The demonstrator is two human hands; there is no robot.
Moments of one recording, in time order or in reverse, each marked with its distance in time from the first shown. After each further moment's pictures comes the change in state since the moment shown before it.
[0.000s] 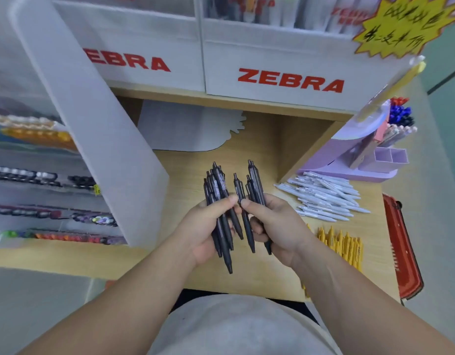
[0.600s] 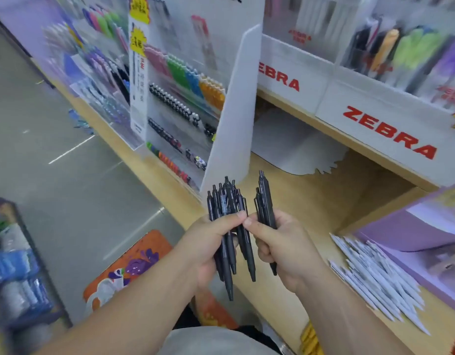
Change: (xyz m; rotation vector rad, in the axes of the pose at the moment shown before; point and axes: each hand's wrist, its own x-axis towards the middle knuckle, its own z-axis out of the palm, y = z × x) left_hand -0.128 -0.060 0.023 -0.380 0.382 0.343; right_hand -0.053 -0.013 0.026 -0.329 -0.530 -0.065
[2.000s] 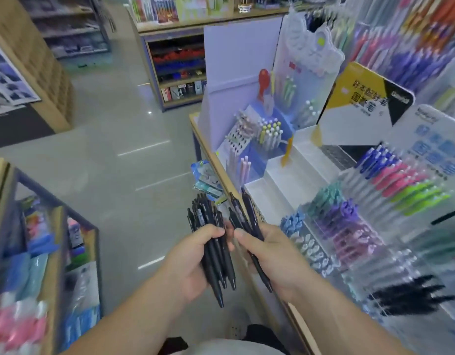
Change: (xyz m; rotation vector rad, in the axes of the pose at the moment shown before) left_hand 0.143 0.466 -0.570 -0.456 0.296 0.122; right_hand 0.443 -0.109 0.642 -0.326 -0.469 -0.019
